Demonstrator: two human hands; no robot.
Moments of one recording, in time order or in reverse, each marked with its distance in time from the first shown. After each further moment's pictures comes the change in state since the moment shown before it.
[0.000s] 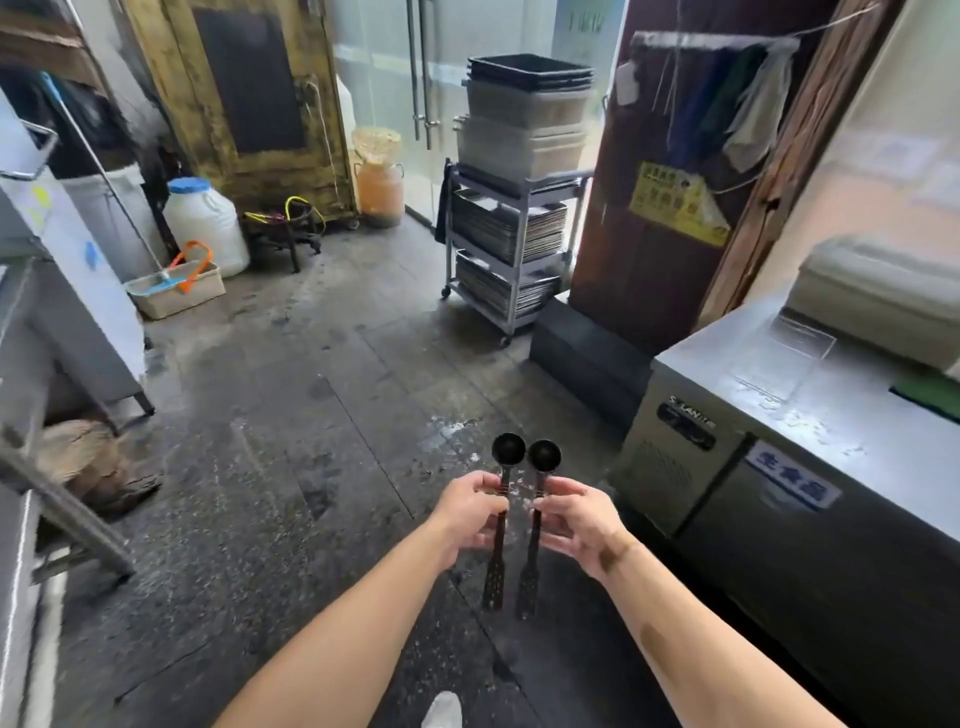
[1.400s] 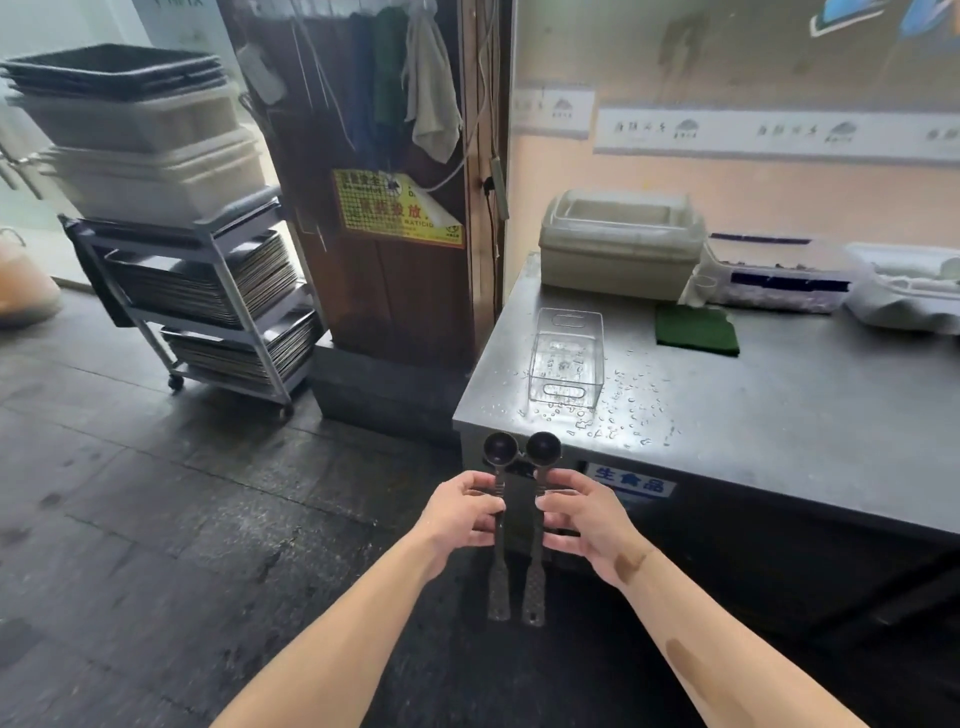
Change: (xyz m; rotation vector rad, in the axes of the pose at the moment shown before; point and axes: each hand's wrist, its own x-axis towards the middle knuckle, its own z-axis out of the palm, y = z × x) left_hand 0.317 0.170 0.245 0.299 -0.546 0.073; right_hand 0.180 -0.158 -0.242 0.222 0.436 -0.164
